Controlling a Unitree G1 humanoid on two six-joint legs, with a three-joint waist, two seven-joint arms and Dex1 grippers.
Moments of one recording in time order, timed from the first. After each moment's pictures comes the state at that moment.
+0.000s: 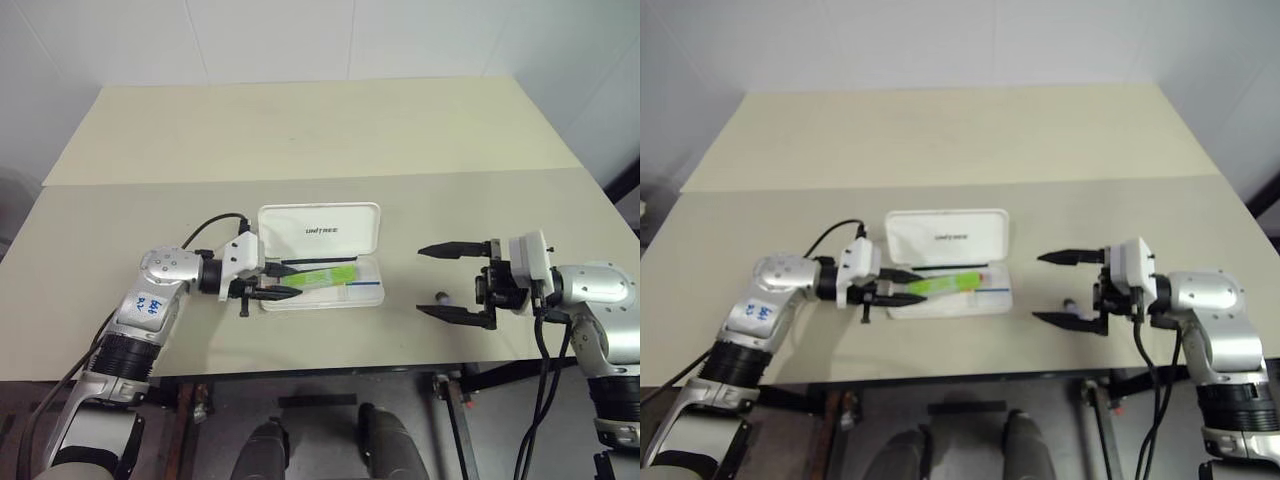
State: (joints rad) left arm -0.55 0.60 -0.15 0.20 -0.24 0.08 -1.22; right arm -0.31 -0.73 -0.13 -0.04 0.52 0.05 1.38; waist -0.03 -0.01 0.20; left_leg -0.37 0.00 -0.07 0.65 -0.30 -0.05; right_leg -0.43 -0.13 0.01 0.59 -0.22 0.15
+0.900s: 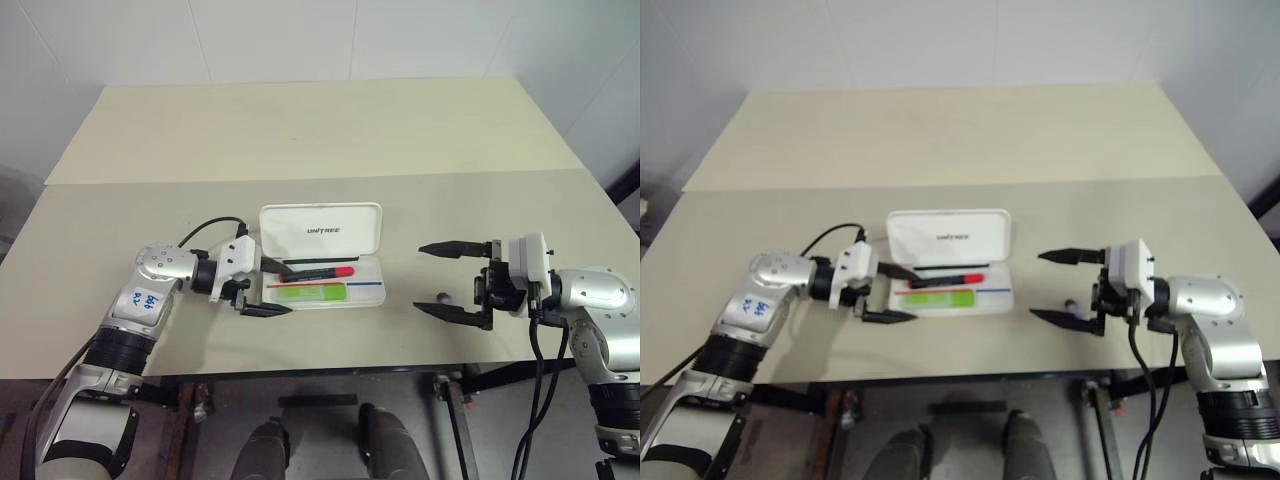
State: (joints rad) left arm -0.58 0.64 -0.17 0.25 -0.21 0.07 -1.27; right arm -0.29 -0.73 -0.13 -0.06 0.53 0.04 1.32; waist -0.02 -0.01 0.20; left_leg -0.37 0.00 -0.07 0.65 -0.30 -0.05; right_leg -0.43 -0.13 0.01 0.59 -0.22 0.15
